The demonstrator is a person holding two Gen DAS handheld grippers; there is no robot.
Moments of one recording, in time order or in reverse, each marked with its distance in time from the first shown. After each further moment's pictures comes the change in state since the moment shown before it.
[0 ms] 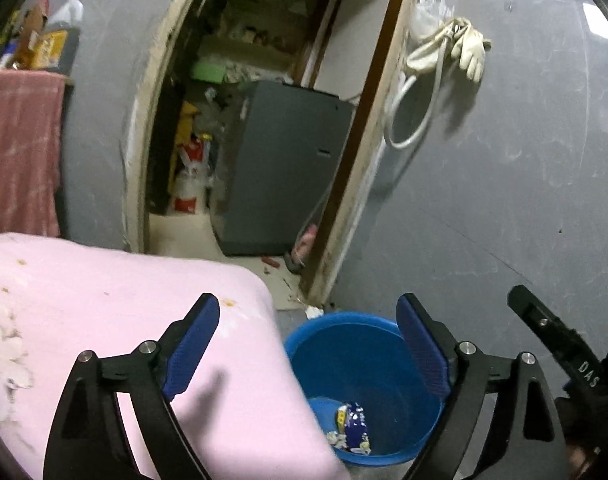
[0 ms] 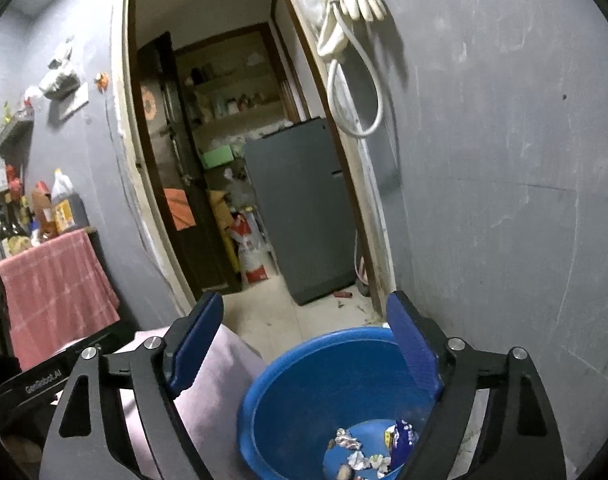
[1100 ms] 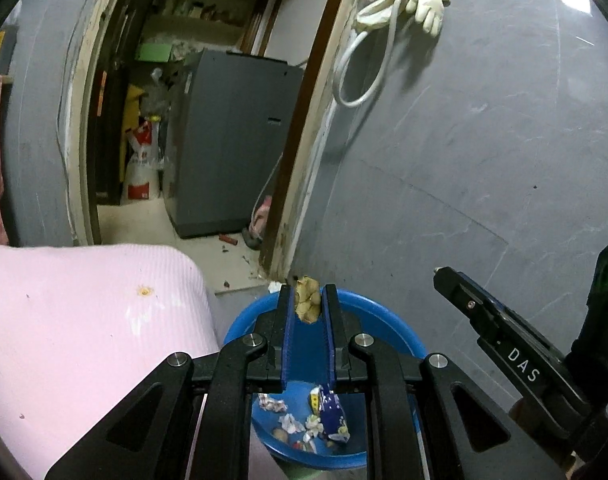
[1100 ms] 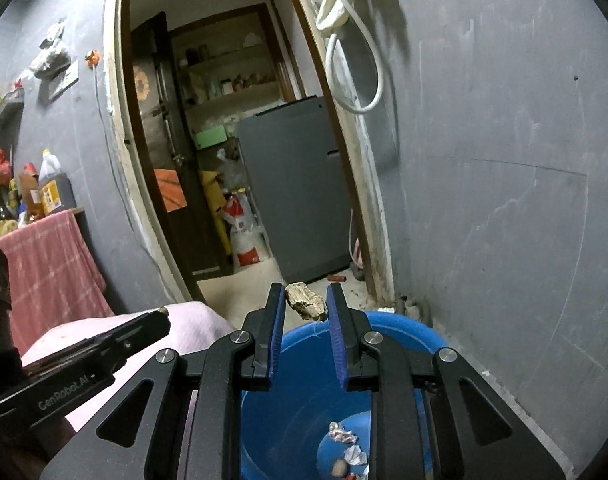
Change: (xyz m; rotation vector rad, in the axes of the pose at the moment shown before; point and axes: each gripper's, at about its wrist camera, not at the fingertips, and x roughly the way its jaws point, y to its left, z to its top) left arm 0.060 -0.039 -0.014 0.084 0.130 -0.153; right arm 0.039 -0.003 -0.020 -0.013 0.074 -0.028
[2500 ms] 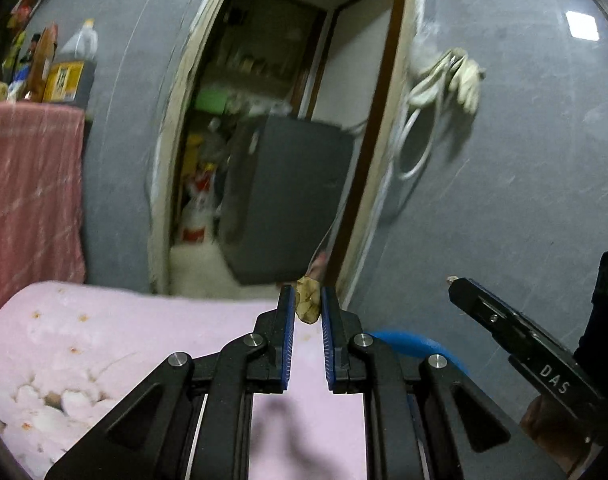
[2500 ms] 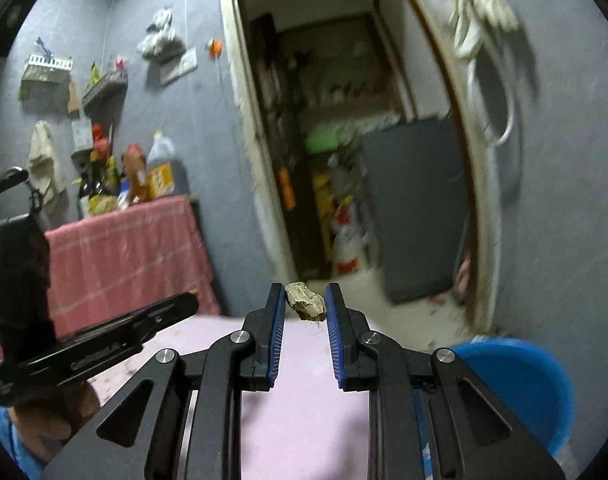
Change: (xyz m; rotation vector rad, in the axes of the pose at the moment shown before) left arm -0.137 0.085 0.022 -0.026 -0.235 0.127; right arm -0.023 0.132 0.014 -0.148 -0.067 0.323
